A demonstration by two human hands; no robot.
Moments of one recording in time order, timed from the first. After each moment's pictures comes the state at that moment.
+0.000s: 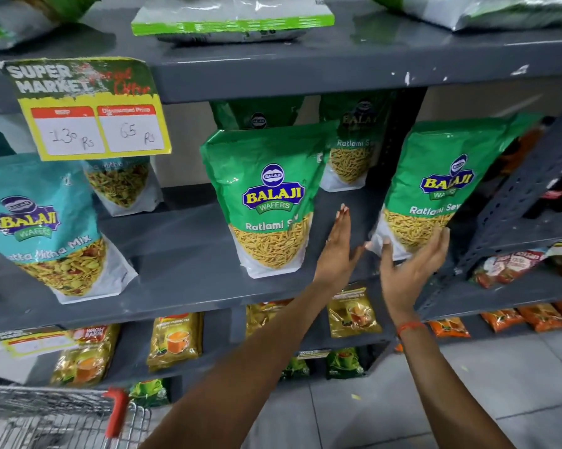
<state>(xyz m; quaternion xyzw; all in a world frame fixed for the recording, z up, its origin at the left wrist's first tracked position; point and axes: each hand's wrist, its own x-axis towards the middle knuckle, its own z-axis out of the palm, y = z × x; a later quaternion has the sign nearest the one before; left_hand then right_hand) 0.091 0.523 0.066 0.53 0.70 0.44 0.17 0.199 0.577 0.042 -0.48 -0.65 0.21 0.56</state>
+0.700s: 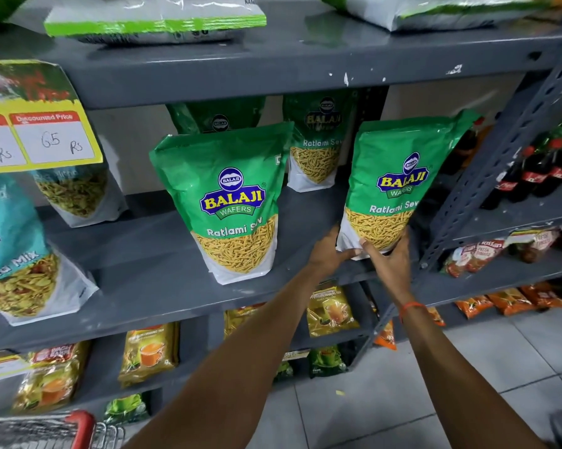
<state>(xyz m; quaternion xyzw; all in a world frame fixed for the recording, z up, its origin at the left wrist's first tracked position) 0.106 0.574 0.054 0.47 0.71 0.39 0.35 0.237 0.626 0.042 -0.51 -0.62 0.41 0.43</state>
